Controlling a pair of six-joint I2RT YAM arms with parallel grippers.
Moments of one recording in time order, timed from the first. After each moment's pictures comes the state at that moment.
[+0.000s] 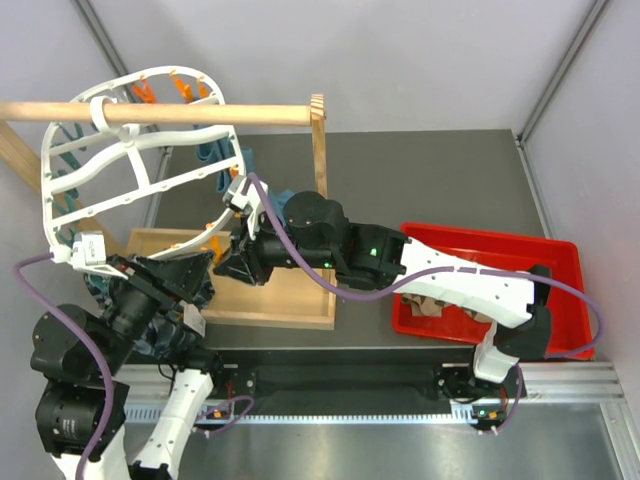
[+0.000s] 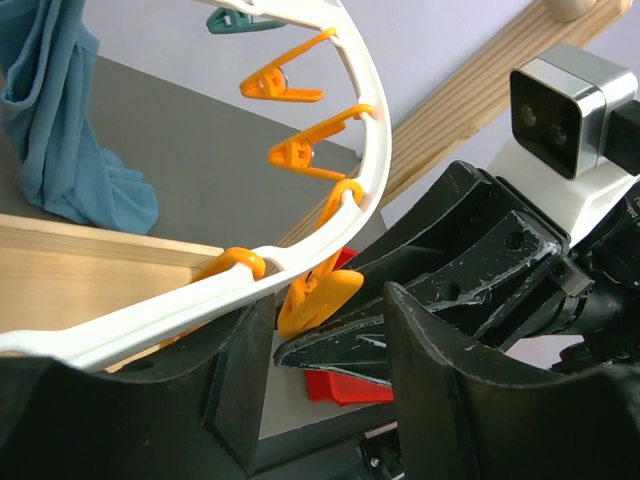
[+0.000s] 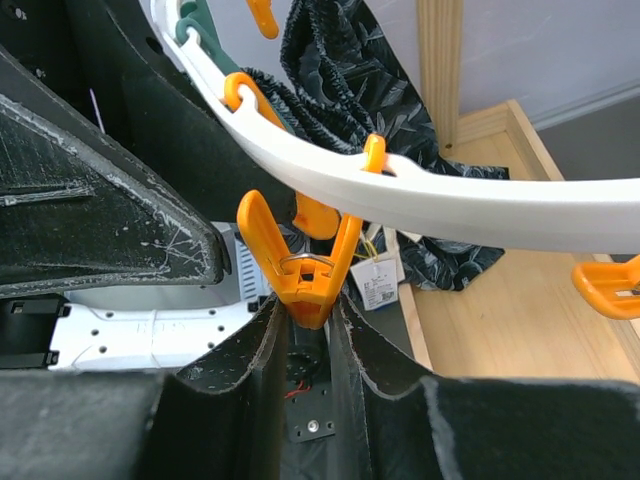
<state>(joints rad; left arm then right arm) -0.09 0.47 1.40 -0.91 0.29 -0.71 1.31 1.67 1.84 -0.33 -0.12 0.25</state>
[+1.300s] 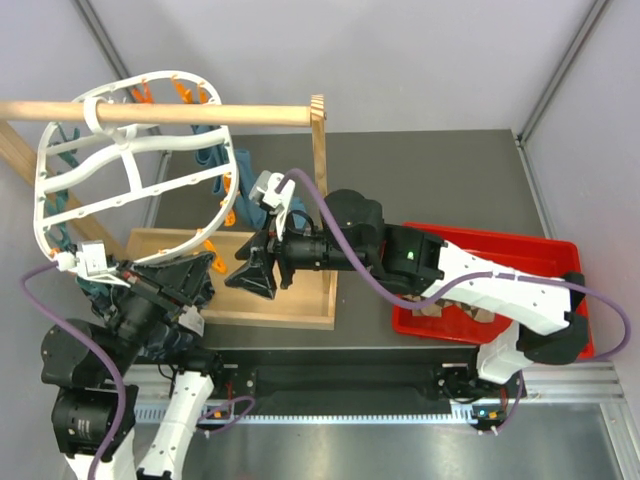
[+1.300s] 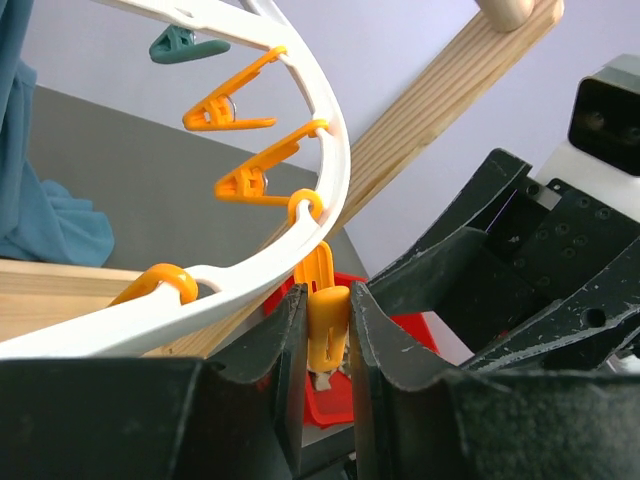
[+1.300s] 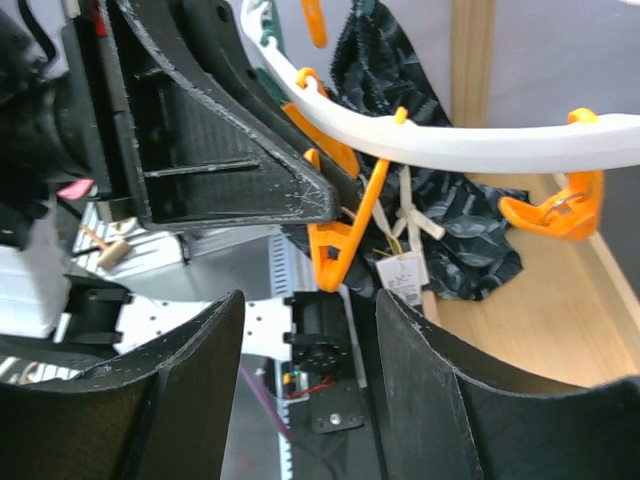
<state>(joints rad) -0.09 0.38 1.26 -0.74 0.35 -0.76 1.32 1.53 1.77 -0.33 -0.15 0.25</state>
